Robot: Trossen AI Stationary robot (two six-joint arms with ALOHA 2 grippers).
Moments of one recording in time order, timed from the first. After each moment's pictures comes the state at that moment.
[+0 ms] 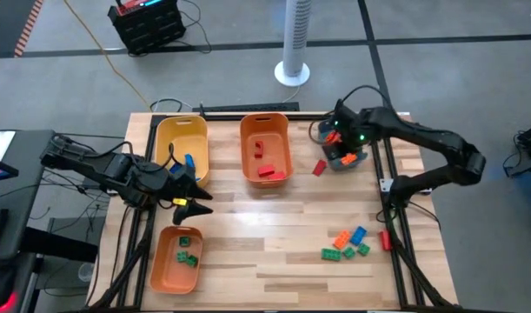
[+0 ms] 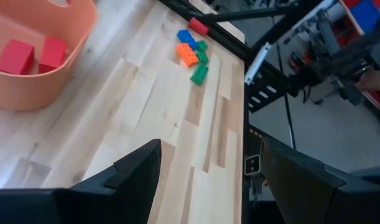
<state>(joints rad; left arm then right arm) -0.32 0.86 0.95 -0.54 -0.14 -0.73 -0.55 1.29 1.10 -1.13 0.00 0.60</state>
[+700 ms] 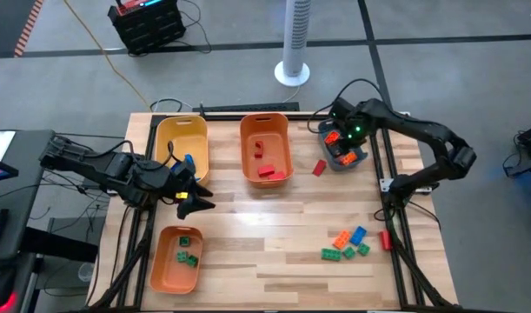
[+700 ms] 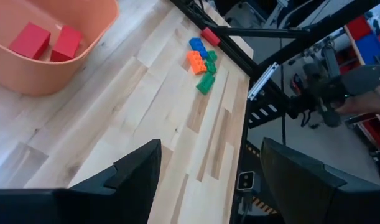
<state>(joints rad) -0.29 0.86 0.95 -0.54 -0.16 -0.86 -0.71 1.40 1.10 -1.17 0.00 0.30</state>
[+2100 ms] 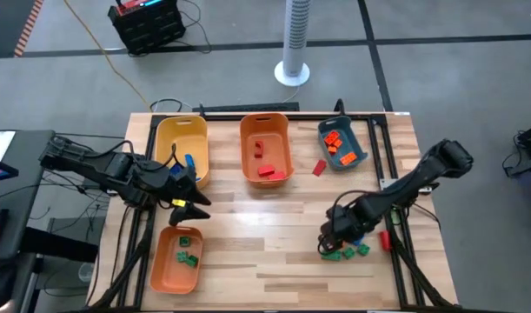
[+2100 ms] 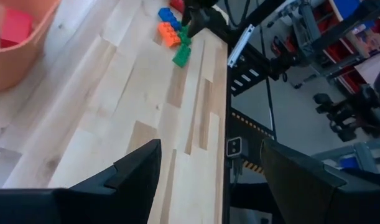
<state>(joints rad) -0.29 0.86 0.95 -0.55 -0.01 -0.75 0.49 1.44 0.91 -0.80 -0.20 1.66</state>
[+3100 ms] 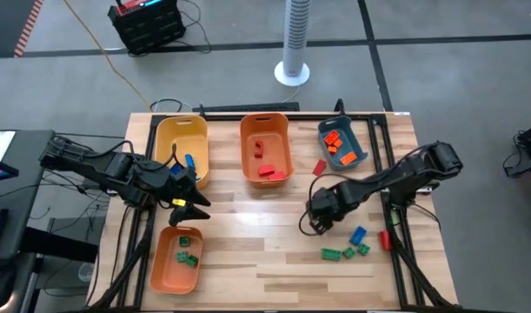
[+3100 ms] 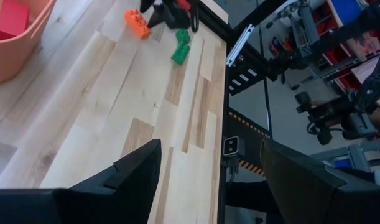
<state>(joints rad) -0.29 0.86 0.95 -0.55 0.01 -0.77 0.25 1.55 0.91 -0.84 -0.05 1.14</state>
